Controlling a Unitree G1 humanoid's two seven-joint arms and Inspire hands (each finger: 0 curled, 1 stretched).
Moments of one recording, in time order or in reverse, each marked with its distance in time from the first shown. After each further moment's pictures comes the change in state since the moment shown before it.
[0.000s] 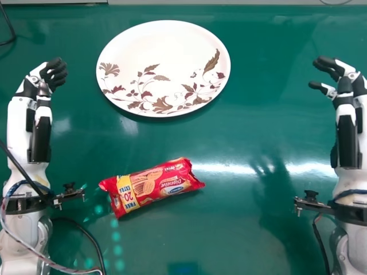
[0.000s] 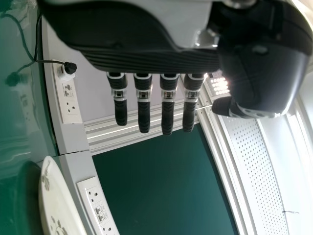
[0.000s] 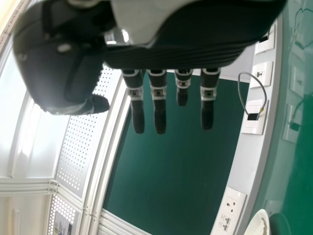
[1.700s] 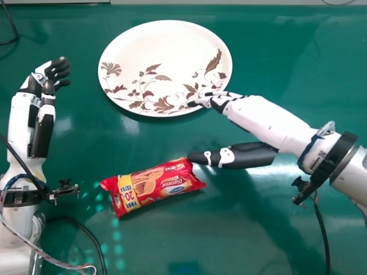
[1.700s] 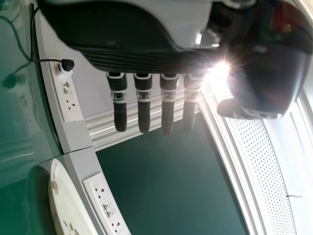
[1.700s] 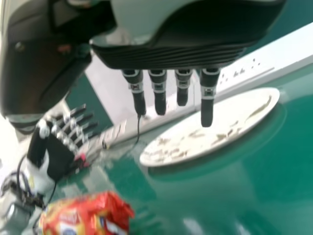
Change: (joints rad) left arm -0.051 0.063 0.015 0.081 0.001 -0.028 -0.037; right arm -0.358 -0.562 0.250 -0.111 -0.250 0.230 0.634
